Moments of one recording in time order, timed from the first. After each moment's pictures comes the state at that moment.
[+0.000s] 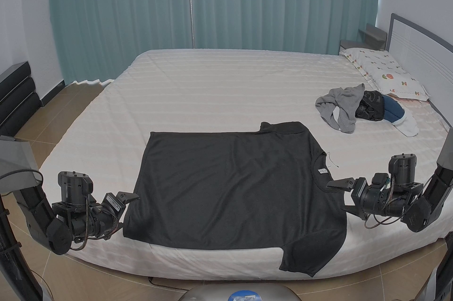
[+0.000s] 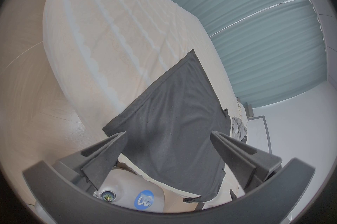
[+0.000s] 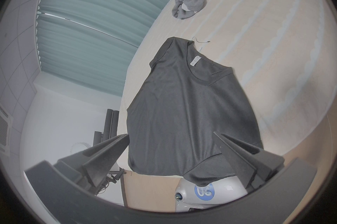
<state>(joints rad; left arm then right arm) -0.09 2.01 -0.28 -1.05 -0.17 -1.04 0.11 2.00 -0.37 -1.08 0.41 0.88</state>
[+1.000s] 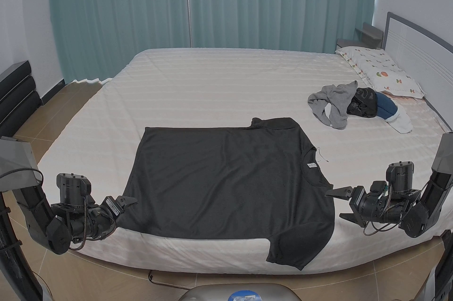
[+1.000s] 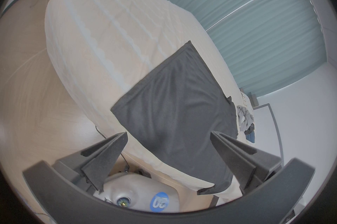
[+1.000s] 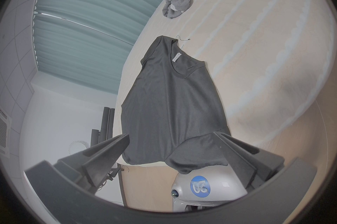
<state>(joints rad) -0.04 2.03 -0.29 -1.05 -0.20 -0.86 0.11 2.04 -0.34 -1.10 0.41 0.87</state>
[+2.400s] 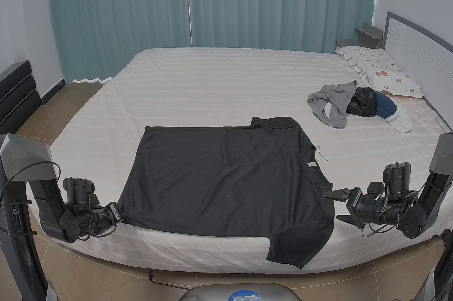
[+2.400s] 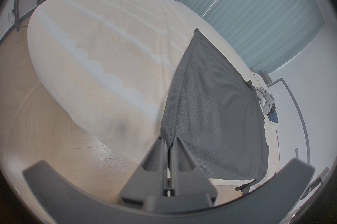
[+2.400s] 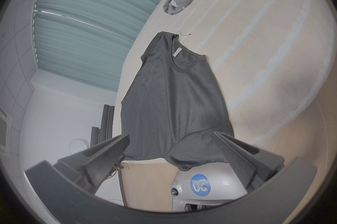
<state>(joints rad) 0.06 2.27 -0.44 -1.04 -0.23 -0.57 0.13 2.06 -0.34 -1.10 0.40 0.87</state>
